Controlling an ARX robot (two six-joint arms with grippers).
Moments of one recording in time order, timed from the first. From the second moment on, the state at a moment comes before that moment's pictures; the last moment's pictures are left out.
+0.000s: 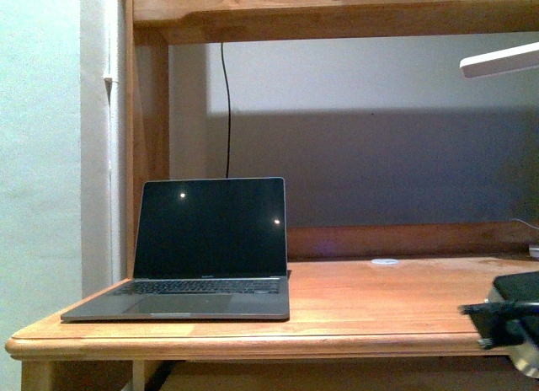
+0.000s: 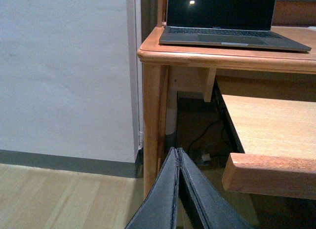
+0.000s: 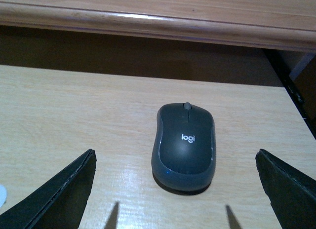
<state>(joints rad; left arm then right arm) -0.01 0.03 0.04 0.00 0.00 -0.01 0.66 1.33 0.55 0.47 0.58 0.07</state>
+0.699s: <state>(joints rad) -0.01 0.01 0.01 0.00 0.00 -0.01 0.54 1.64 0.76 0.35 0.66 0.04</state>
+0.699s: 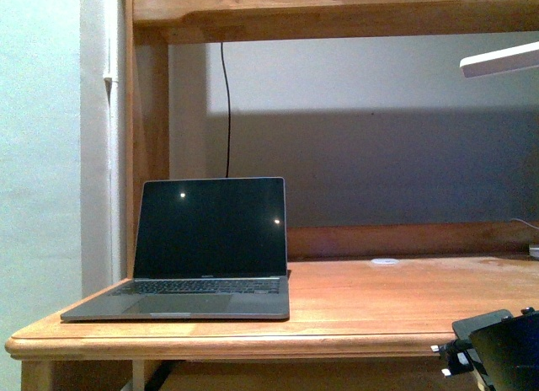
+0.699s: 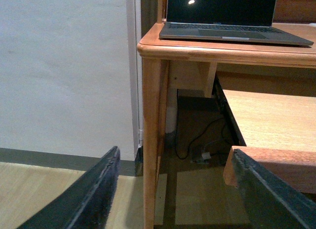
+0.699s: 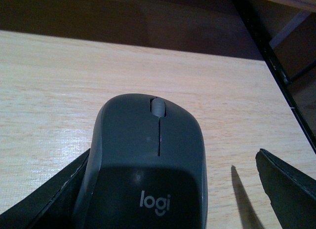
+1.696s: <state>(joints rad) -0.01 0.01 0.01 0.00 0.00 -0.01 0.58 1.59 1.22 0.13 0.56 0.14</state>
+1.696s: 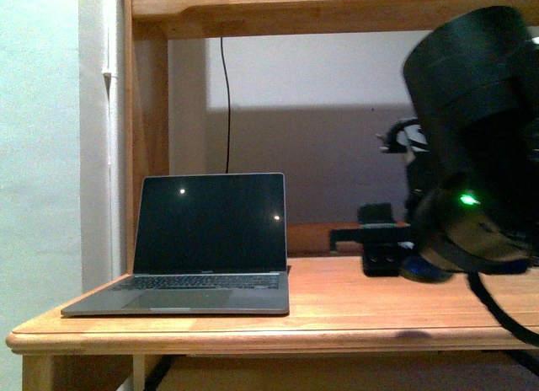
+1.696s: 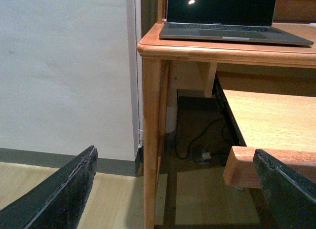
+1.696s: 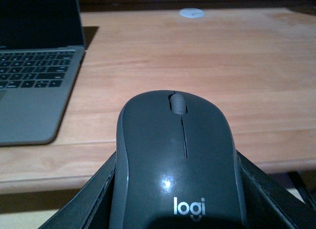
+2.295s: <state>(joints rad) -0.01 0.01 0.01 0.00 0.00 -0.01 0.59 2.12 1.83 0.05 0.63 -0.04</state>
